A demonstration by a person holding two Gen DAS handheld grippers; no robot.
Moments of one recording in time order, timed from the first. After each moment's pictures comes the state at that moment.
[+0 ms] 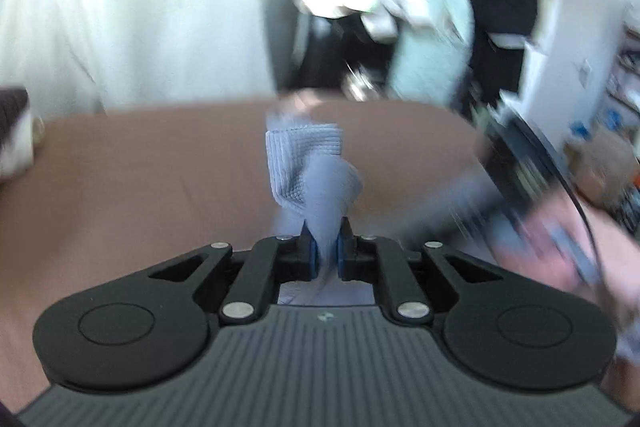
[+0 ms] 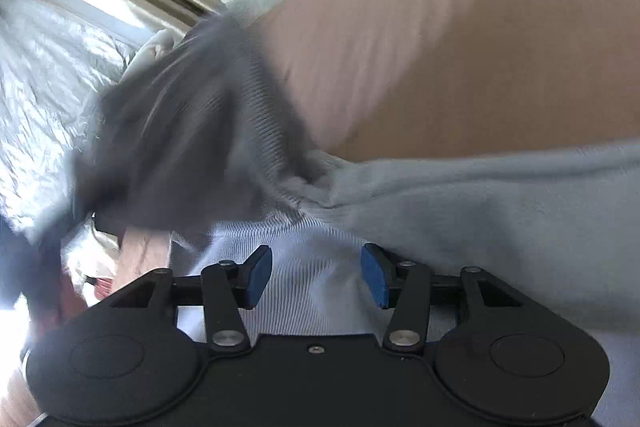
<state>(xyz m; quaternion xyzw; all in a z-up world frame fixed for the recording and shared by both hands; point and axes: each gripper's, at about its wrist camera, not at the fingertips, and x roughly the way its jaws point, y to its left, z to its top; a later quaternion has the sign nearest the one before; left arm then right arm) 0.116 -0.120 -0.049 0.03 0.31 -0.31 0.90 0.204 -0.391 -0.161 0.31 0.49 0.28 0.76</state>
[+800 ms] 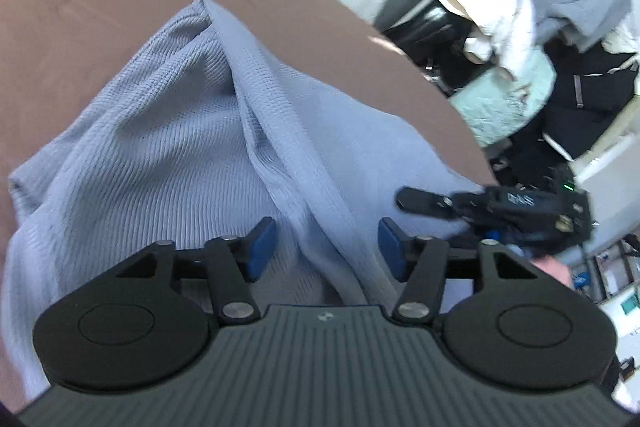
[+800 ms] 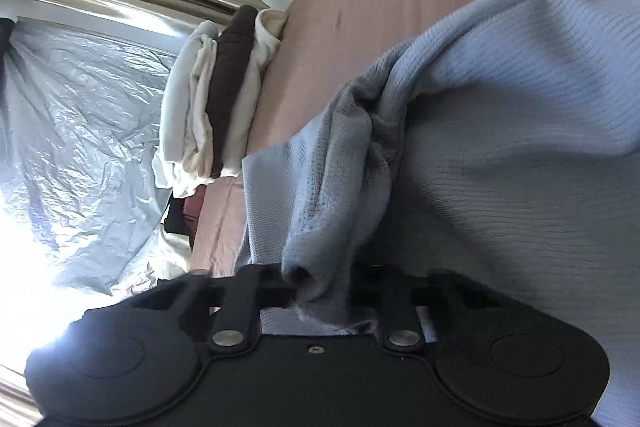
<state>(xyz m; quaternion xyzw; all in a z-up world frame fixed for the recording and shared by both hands) 0.093 -0.051 -0.155 -0.30 0.40 -0.19 0.85 0.160 -0.346 -0.172 0.39 0.48 0.33 0.72</state>
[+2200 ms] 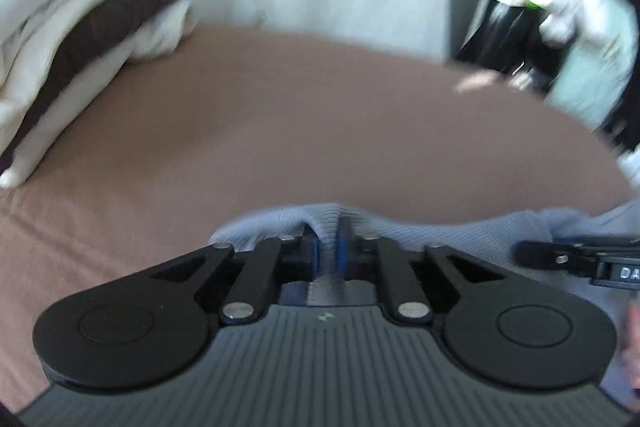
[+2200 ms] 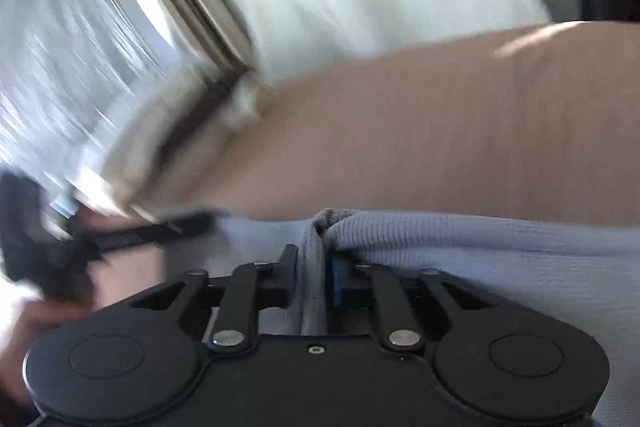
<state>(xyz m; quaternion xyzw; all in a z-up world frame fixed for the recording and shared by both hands) 0.218 -0.078 -0.126 -0.06 0.38 -0.05 0.92 0.199 -0.334 -0.128 0.13 0.37 0.23 0.89</state>
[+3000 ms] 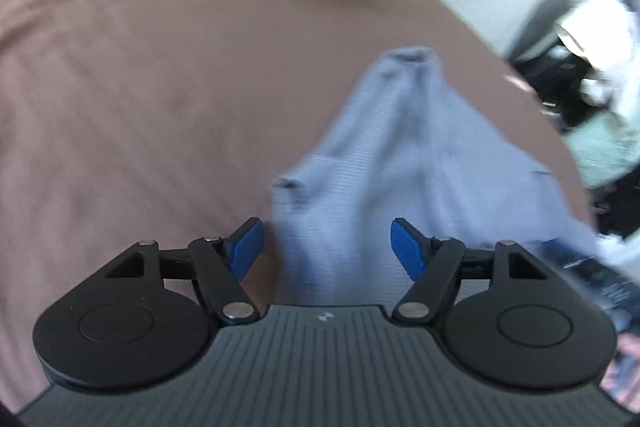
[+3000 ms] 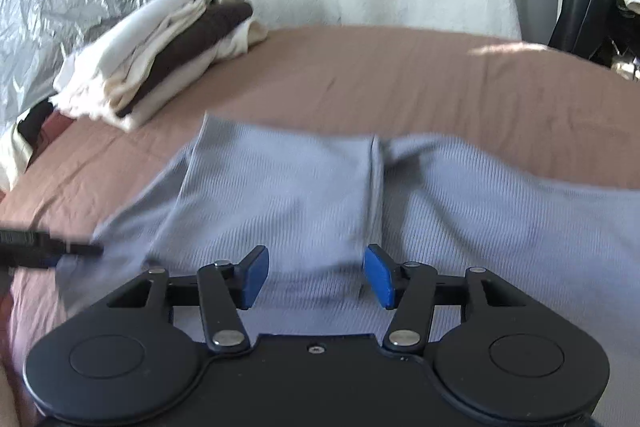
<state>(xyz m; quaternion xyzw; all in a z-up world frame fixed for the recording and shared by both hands) 0.051 0.041 -0.138 -0.29 0.44 -0.03 0.85 0.095 -0.307 -0.091 0.02 0.41 0.19 0.89</state>
